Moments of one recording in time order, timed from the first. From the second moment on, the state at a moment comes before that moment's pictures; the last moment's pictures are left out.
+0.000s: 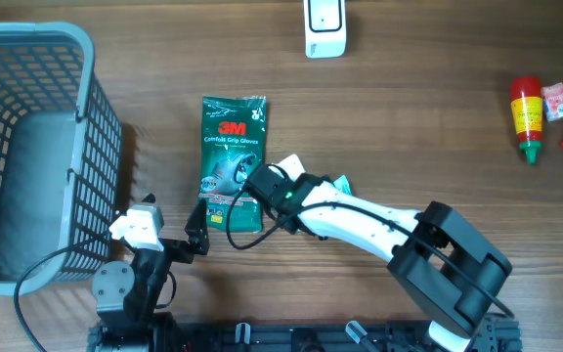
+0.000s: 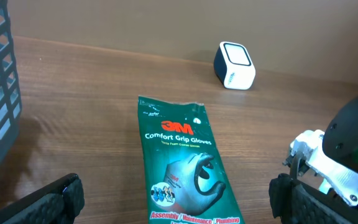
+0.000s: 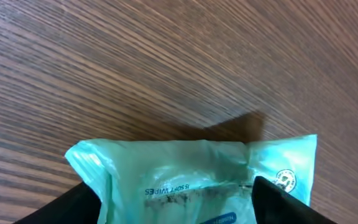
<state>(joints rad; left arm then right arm) 0.06 0.01 0.13 -0.34 0.29 -0.18 0.91 1.90 1.14 -0.74 0.43 0.38</state>
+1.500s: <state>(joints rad) 0.06 0.01 0.13 -0.34 0.29 -0.18 0.44 1.68 1.01 0.21 -1.56 -0.49</state>
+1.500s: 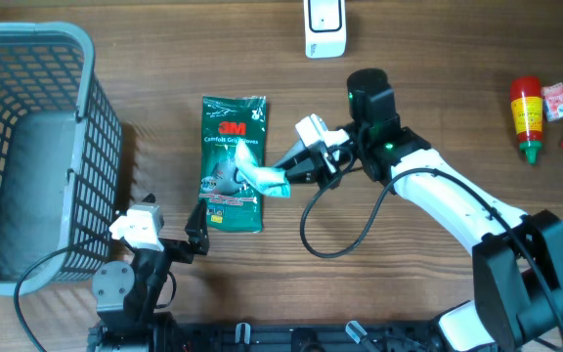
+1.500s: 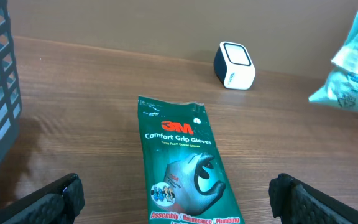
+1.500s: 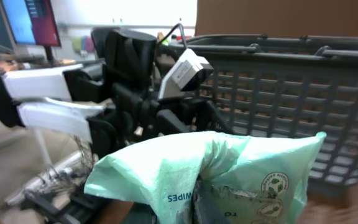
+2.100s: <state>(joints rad) 0.06 0.01 0.13 -0.34 0.29 -0.18 0.48 1.55 1.01 0.77 -1.56 -0.96</state>
